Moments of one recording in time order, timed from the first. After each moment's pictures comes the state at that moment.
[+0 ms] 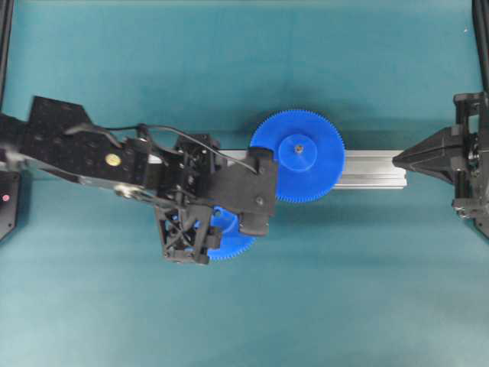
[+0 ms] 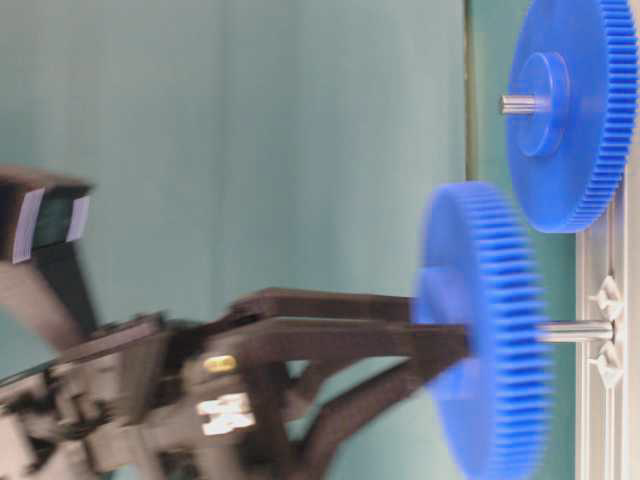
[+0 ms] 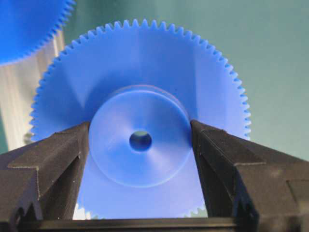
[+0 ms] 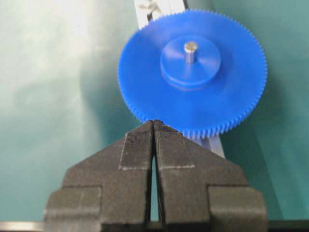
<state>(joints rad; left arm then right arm) -0.09 0.01 0.21 0.02 0.87 -0.01 -0.09 -0.96 1.21 0.04 0.25 0.10</state>
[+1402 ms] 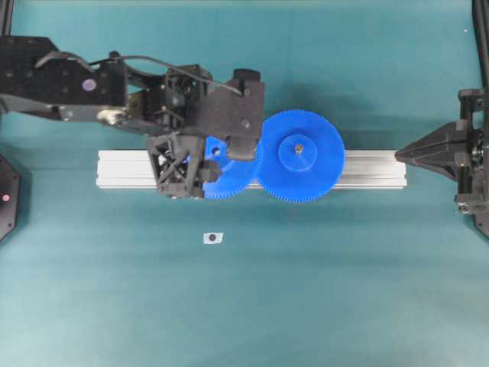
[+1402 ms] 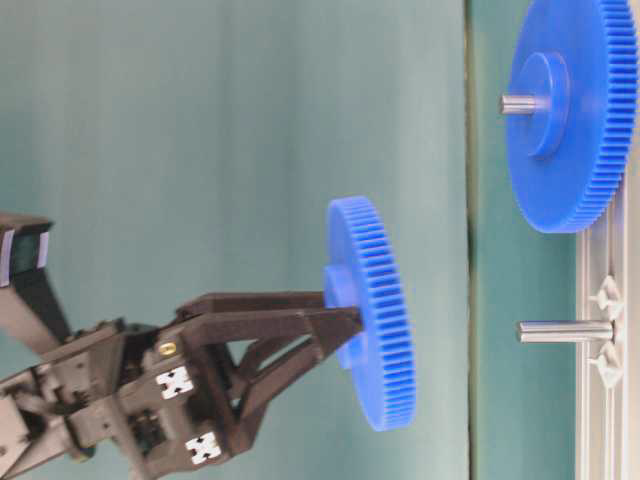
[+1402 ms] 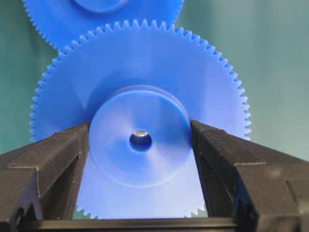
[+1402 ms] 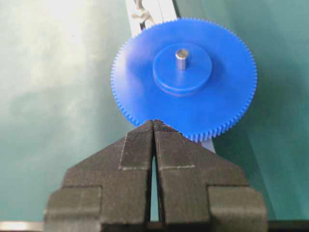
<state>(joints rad) 0.09 -0.04 0.21 0.02 0.88 0.15 -0.11 -0.98 1.21 0.04 0.25 0.10</state>
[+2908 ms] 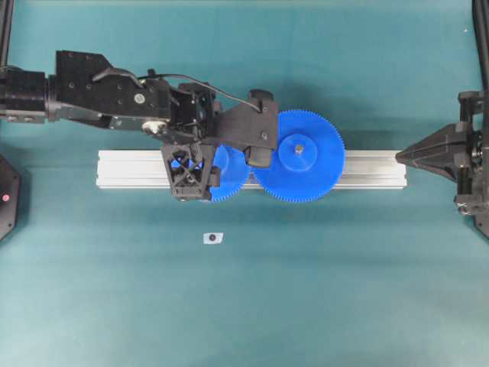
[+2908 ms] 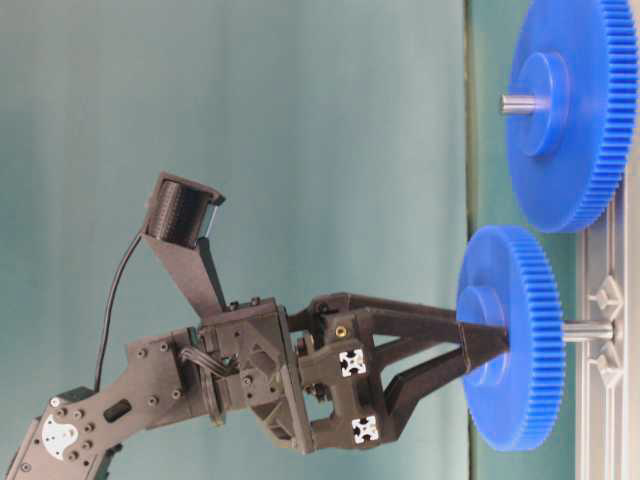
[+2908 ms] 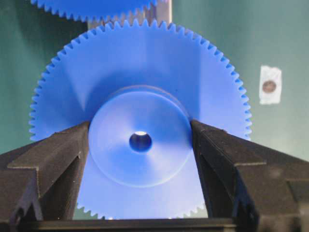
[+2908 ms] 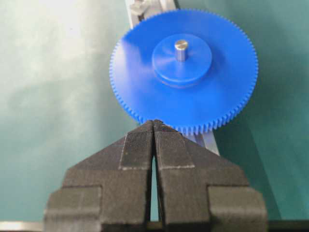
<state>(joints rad) 0.11 0.11 0.25 0.02 0.87 0.15 -0.12 -0.98 1.23 0.04 0.25 0.11</state>
